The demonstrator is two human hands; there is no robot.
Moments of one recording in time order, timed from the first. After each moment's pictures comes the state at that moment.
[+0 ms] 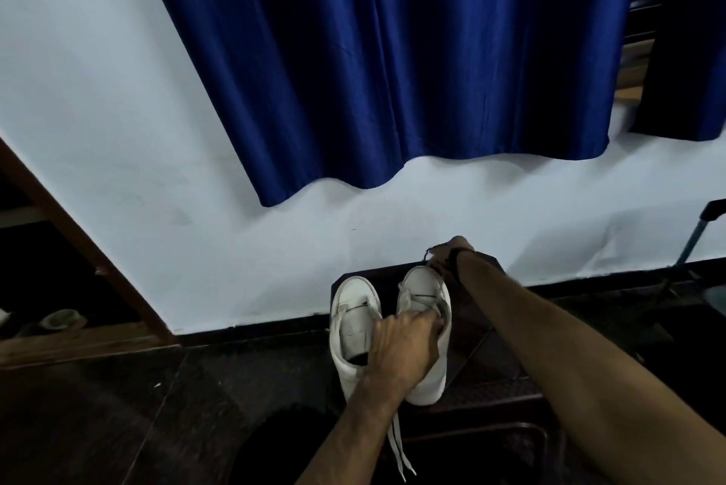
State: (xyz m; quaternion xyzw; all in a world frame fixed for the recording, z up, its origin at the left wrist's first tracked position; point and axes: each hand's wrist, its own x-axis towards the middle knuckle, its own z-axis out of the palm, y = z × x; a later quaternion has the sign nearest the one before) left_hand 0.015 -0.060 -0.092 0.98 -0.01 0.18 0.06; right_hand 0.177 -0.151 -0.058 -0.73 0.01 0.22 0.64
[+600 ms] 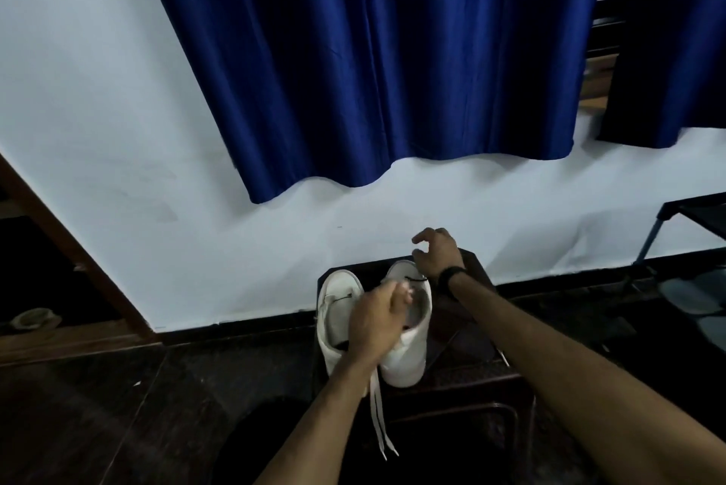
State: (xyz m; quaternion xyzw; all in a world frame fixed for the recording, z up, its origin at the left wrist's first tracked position) left_hand 0.018 -0.050 -0.085 0.93 0.08 0.19 0.31; right_hand 0.170 -0.146 -0.072 -0.91 -0.15 0.02 0.39
